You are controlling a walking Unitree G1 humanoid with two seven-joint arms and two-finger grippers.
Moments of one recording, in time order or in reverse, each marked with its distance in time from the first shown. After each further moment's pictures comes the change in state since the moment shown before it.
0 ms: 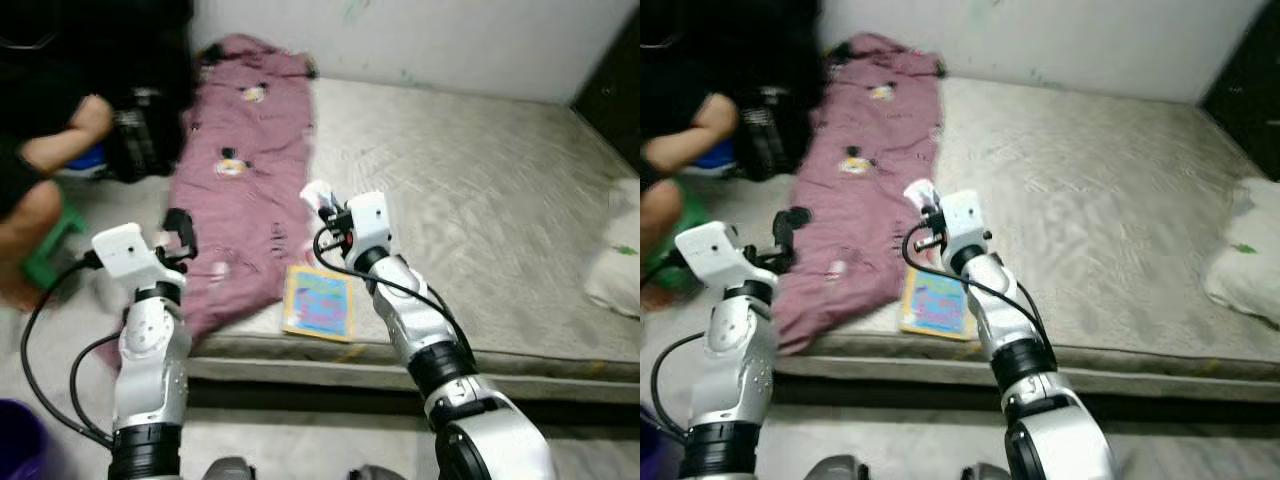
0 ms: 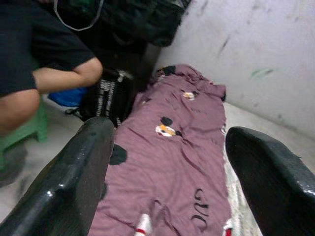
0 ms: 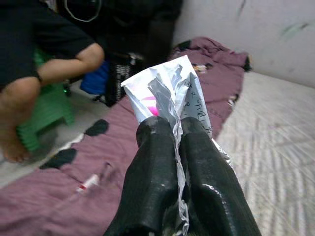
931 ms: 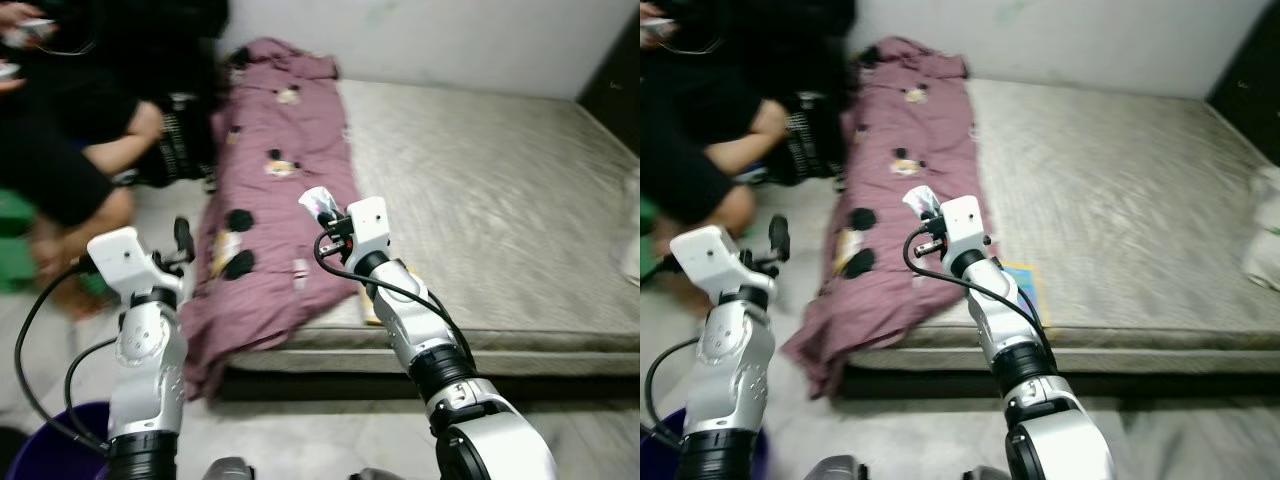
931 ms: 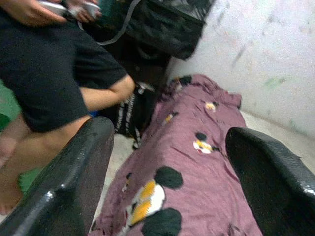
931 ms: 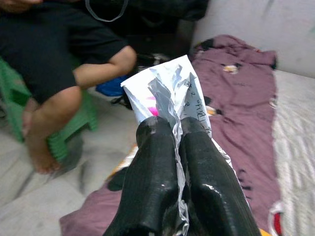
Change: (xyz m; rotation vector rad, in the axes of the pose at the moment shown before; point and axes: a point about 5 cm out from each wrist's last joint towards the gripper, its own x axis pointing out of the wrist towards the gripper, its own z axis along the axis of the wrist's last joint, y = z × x) left arm -0.003 0.001 0.004 0.007 -0.024 -0.009; right arm -0.004 -0.002 -0.007 0.015 0.023 0.012
